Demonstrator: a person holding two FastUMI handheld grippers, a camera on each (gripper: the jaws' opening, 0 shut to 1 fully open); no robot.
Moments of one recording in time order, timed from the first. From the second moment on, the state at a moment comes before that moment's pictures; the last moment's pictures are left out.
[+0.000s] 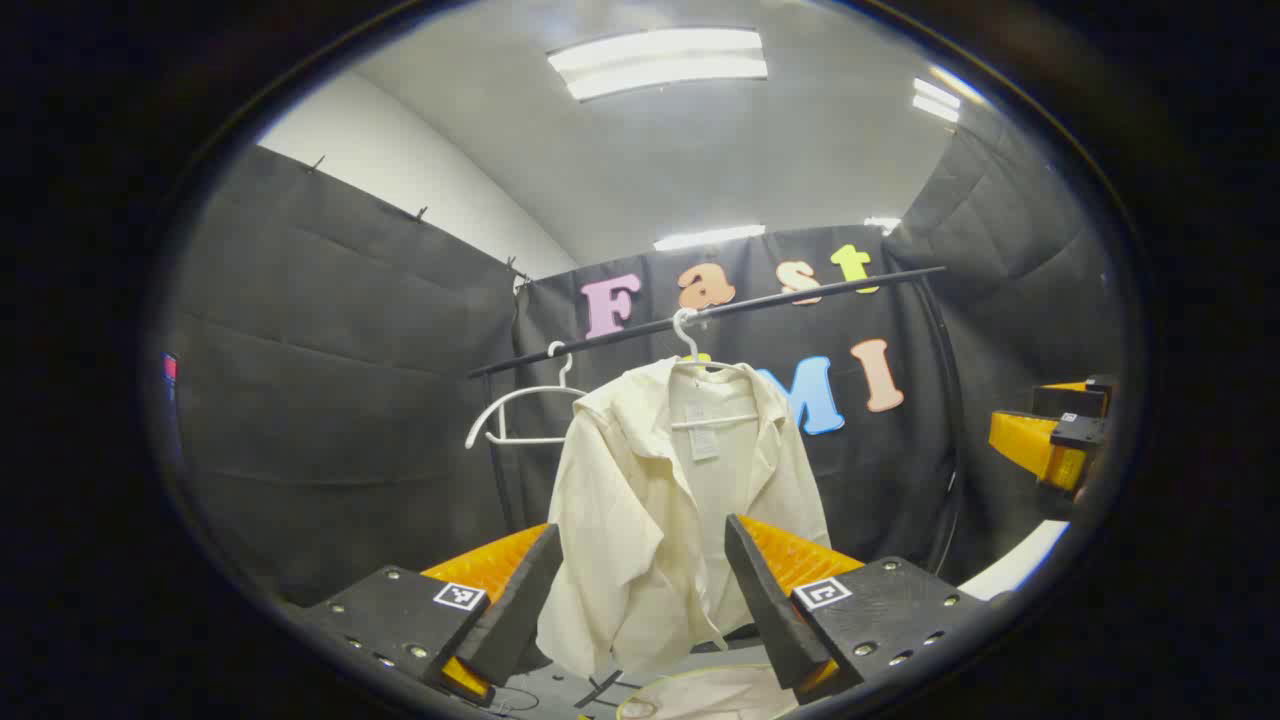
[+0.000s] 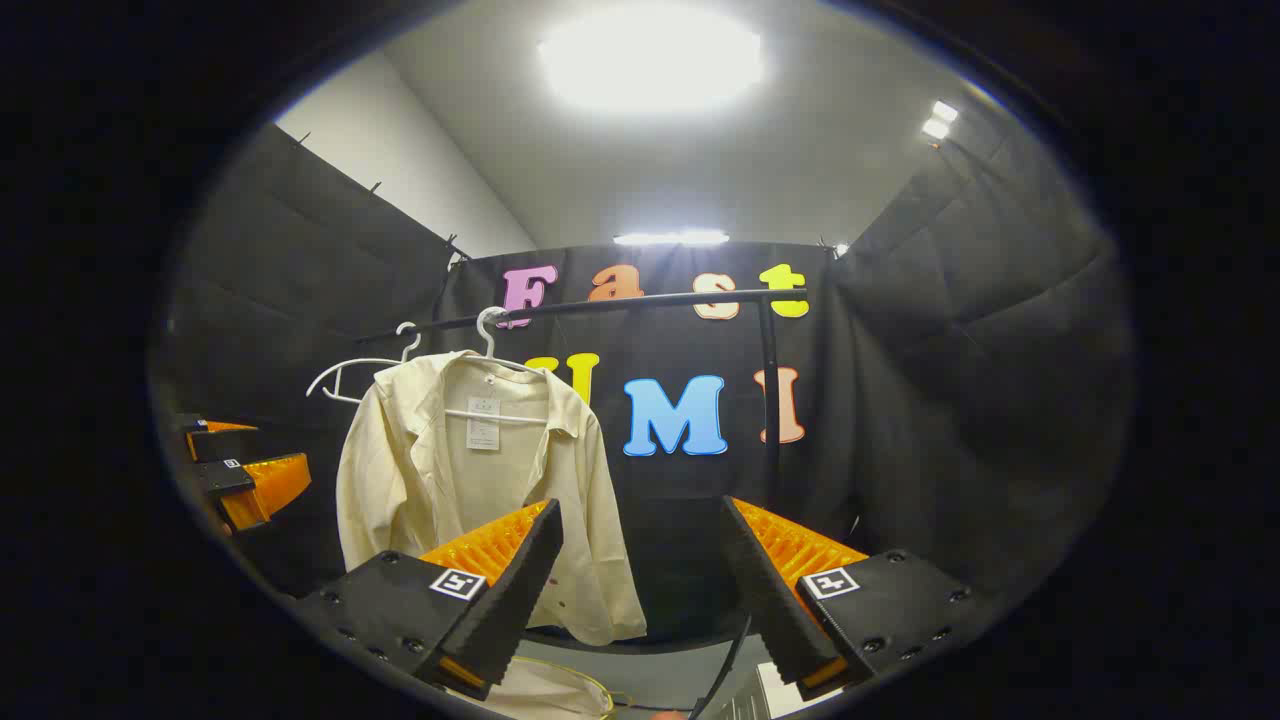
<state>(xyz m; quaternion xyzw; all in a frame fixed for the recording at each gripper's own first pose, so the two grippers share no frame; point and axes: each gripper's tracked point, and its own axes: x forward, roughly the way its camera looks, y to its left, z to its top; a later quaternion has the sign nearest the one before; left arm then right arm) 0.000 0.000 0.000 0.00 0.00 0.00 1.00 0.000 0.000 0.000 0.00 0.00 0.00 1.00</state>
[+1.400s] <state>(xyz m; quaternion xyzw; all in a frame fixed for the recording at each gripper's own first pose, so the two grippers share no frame) 0.046 0.010 0.018 -0.02 -0.03 -0.01 1.00 0.046 0.043 0.012 0.00 -0.01 0.02 1.00</state>
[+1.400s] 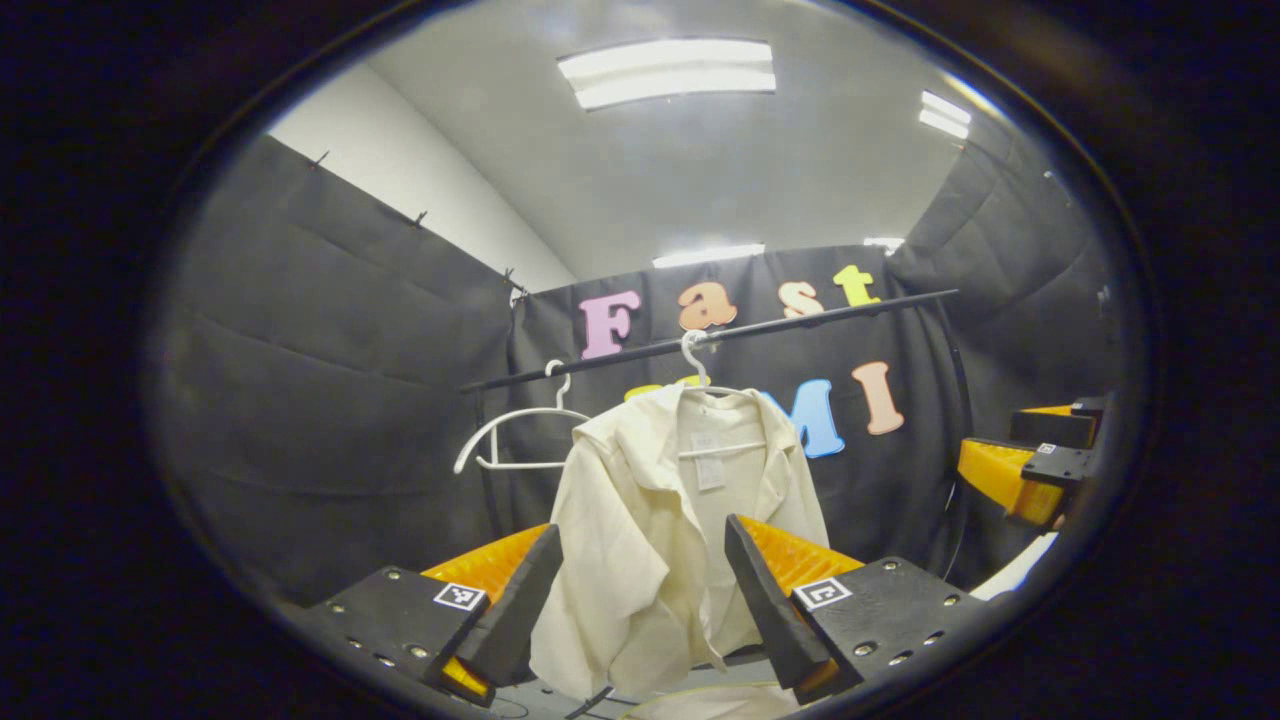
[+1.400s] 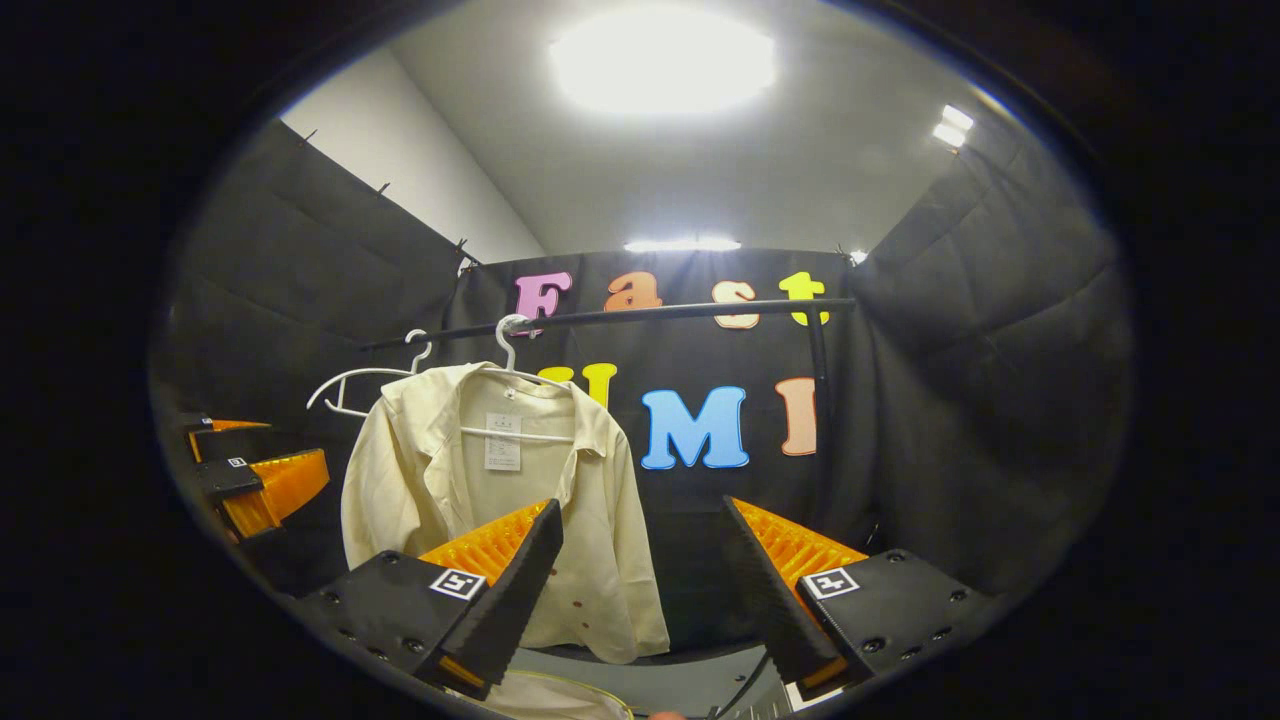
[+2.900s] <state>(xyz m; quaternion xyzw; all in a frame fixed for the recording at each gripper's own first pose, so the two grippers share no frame) 0.272 -0.049 -0.075 0.00 0.05 0.07 1.00 0.303 0.129 -0.066 0.07 0.03 0.17 0.98</state>
